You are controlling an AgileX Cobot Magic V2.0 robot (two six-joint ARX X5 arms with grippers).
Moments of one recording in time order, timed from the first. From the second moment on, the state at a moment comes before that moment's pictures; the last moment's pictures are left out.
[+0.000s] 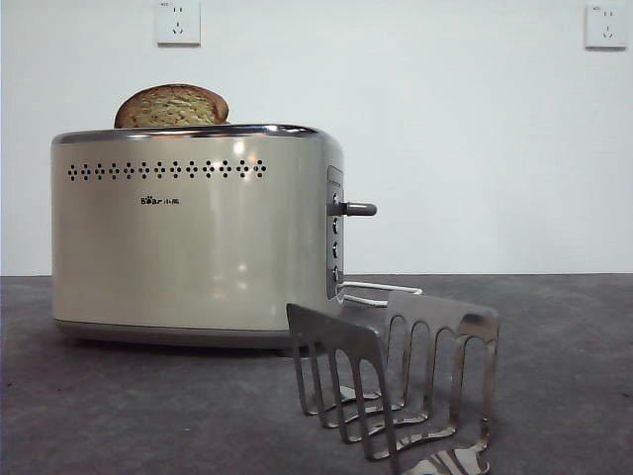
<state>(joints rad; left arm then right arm) -0.60 1.09 1.44 -1.32 -0.21 -0.13 0.31 1.02 1.51 -1.36 0.50 0.23</state>
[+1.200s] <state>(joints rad) 0.00 0.09 0.03 -0.20 0.00 -0.09 0.31 1.13 1.51 -1.36 0.51 0.23</state>
